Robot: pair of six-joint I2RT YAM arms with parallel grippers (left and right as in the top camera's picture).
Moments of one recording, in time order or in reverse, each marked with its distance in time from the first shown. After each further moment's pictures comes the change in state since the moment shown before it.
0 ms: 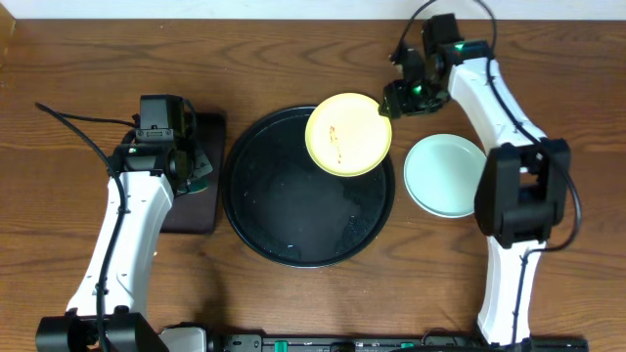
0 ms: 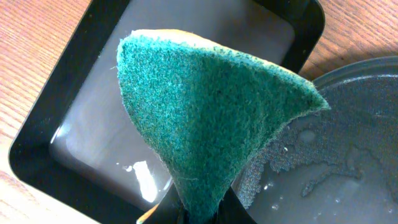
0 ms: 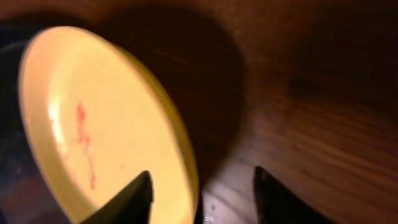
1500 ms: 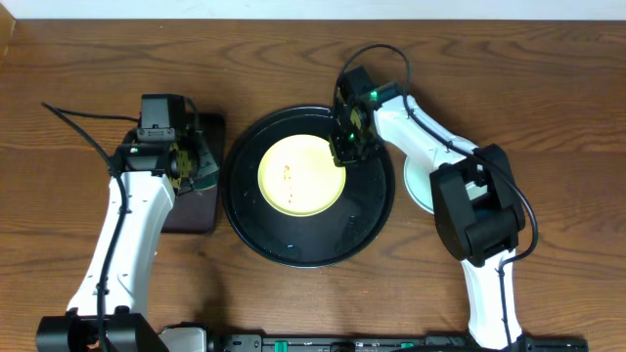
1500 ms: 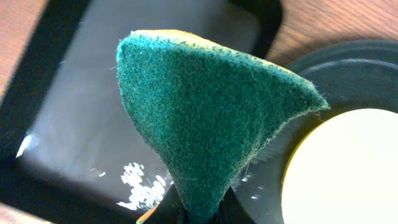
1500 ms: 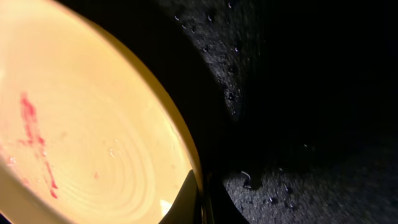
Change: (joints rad) left arm -0.016 0.000 0.000 0.027 0.092 0.051; right arm 0.303 -0.043 -0.225 0.063 0.072 0.302
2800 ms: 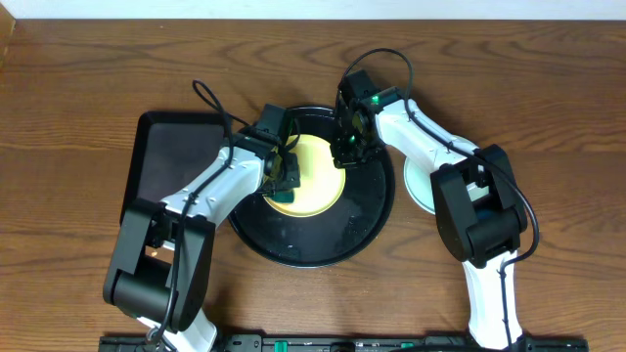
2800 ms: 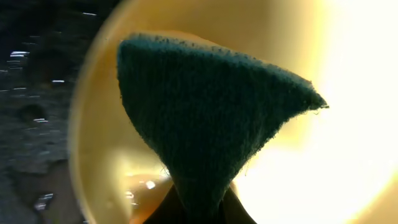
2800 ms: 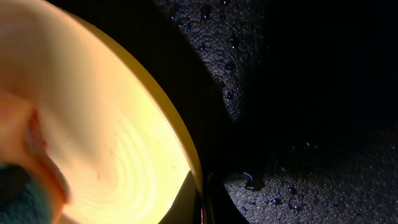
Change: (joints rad) left arm -0.382 0.365 0.000 0.188 0.125 -0.047; right arm -0.002 -0.009 -0.031 0.034 -0.009 0.034
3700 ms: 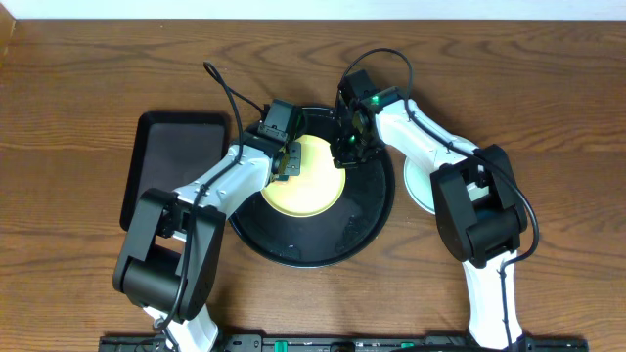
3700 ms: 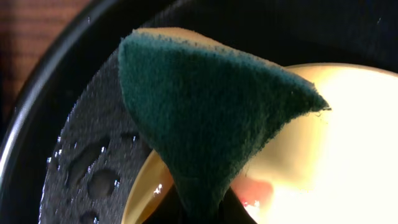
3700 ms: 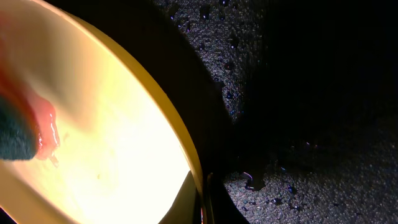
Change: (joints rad) left arm -0.018 0.056 0.018 0.178 -0.240 0.119; right arm 0.000 0.000 0.000 0.001 0.000 0.000
